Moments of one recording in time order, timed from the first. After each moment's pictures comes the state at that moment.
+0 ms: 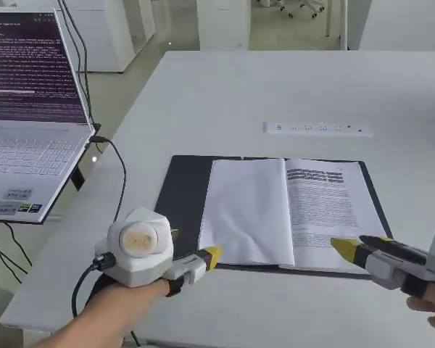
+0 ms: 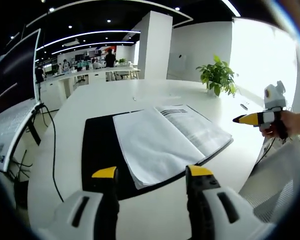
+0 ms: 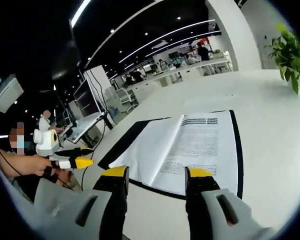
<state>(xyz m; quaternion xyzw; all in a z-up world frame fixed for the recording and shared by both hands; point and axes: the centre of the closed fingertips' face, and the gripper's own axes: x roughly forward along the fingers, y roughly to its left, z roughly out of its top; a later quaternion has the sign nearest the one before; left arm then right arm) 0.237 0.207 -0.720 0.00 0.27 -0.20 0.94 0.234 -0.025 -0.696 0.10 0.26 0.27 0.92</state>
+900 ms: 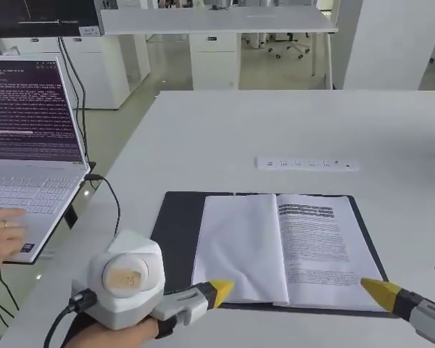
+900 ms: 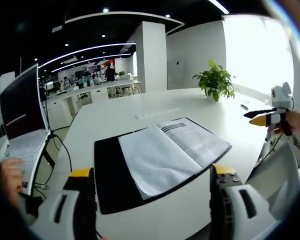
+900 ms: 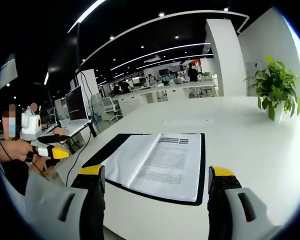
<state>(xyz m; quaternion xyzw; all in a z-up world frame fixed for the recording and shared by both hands) 0.230 0.202 -0.667 0.05 0.22 -0.20 0.95 0.222 -0.084 -0.666 0.06 0.20 0.22 0.95</state>
